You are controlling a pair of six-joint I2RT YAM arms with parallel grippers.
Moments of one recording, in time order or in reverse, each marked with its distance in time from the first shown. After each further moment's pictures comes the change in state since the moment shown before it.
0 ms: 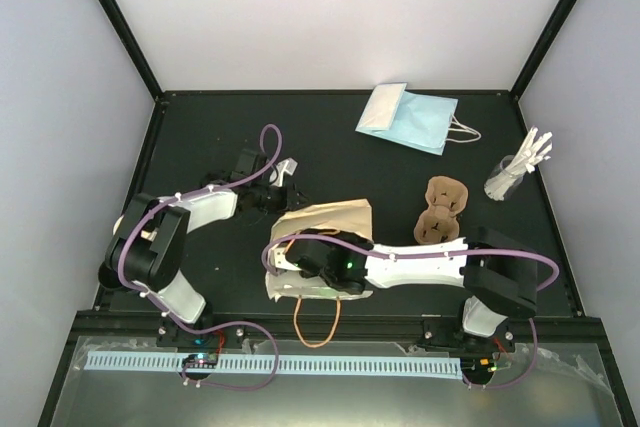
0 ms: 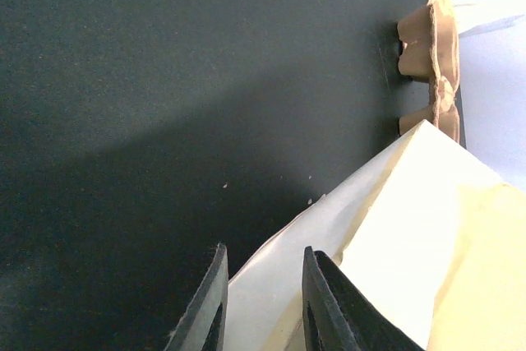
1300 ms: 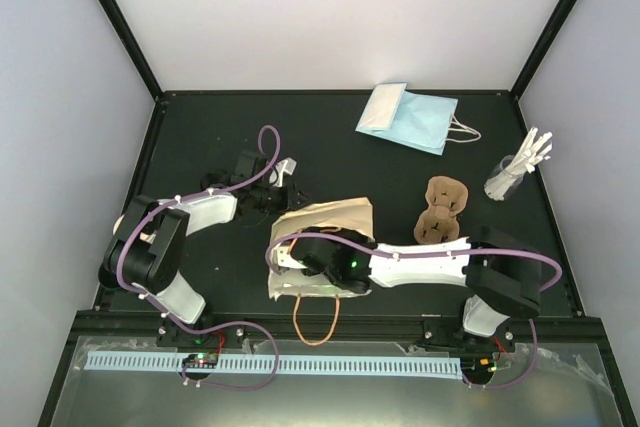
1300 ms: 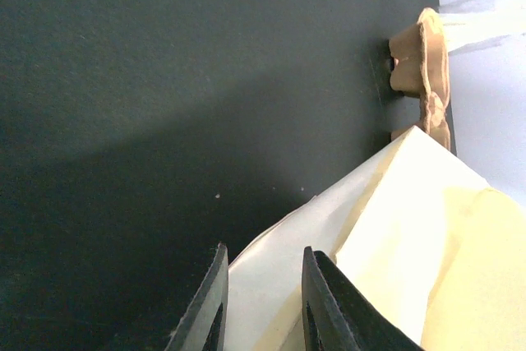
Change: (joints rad) left arm -0.003 -0.026 -0.042 0.084 -0.035 -0.060; right arm -0.011 0.006 -0.039 0.103 0.006 -0.042
